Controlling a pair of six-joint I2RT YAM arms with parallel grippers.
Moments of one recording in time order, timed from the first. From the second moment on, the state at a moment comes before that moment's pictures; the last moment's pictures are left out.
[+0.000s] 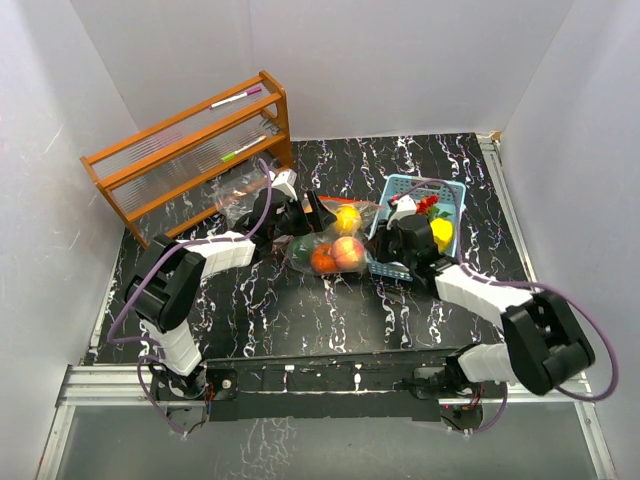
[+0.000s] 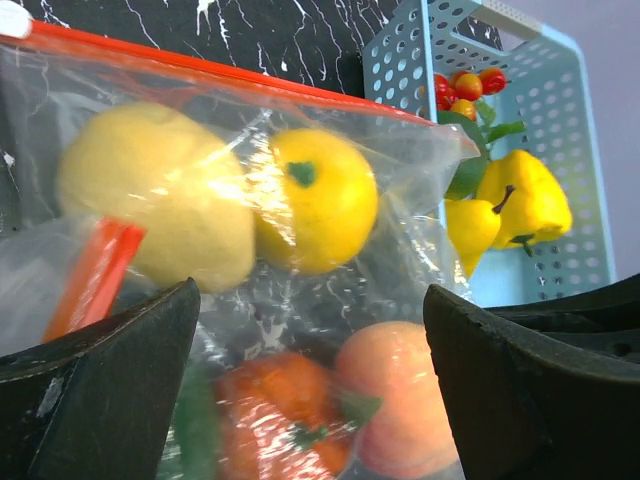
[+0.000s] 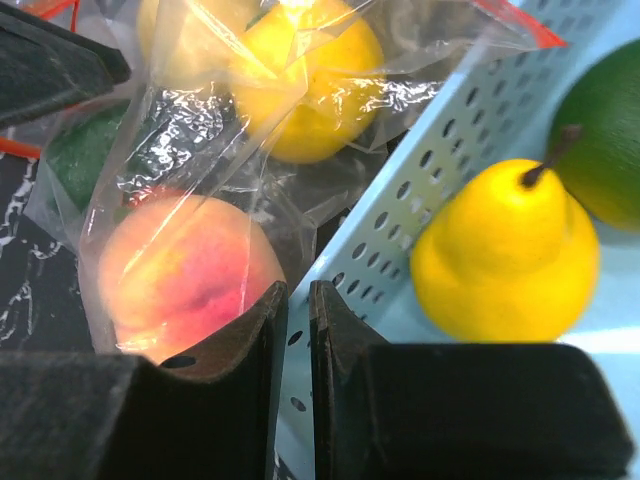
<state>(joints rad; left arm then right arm) -0.55 1.75 0.93 0.41 0.19 -0.67 0.44 1.28 0.58 0.19 -0.06 0.33</state>
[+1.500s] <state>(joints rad) -0.52 1.71 0.89 0.39 0.22 -0.67 0.38 1.69 1.09 0.17 -0.20 0.34</state>
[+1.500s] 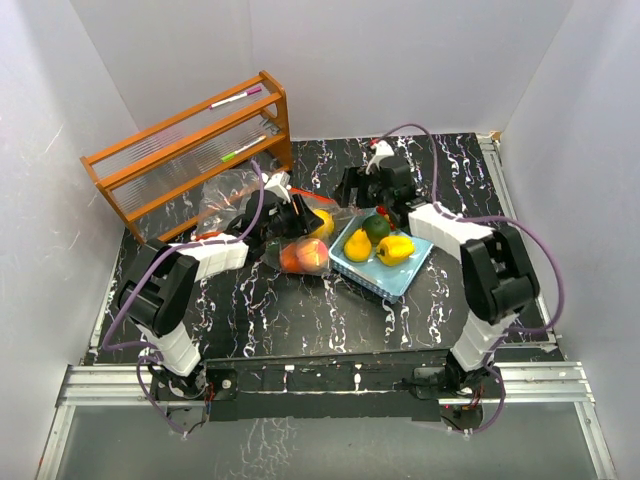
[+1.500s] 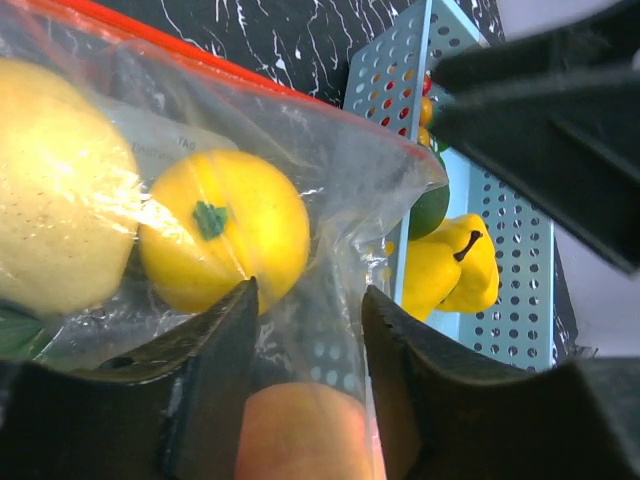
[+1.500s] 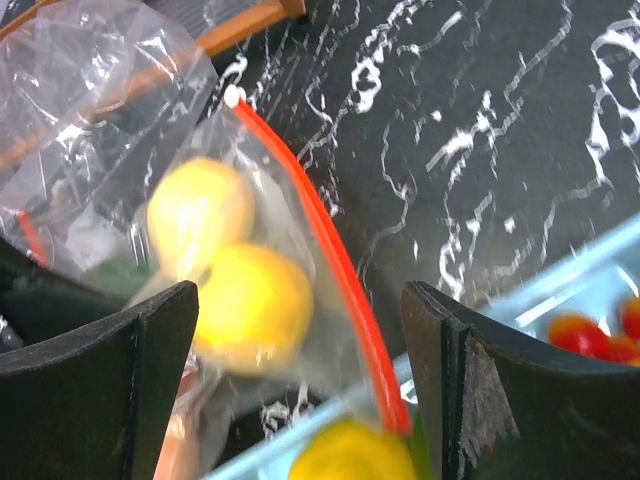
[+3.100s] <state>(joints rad) -0.46 1.62 0.83 0.48 0.24 -0.72 0.52 1.59 1.30 0.00 -0.29 0.08</state>
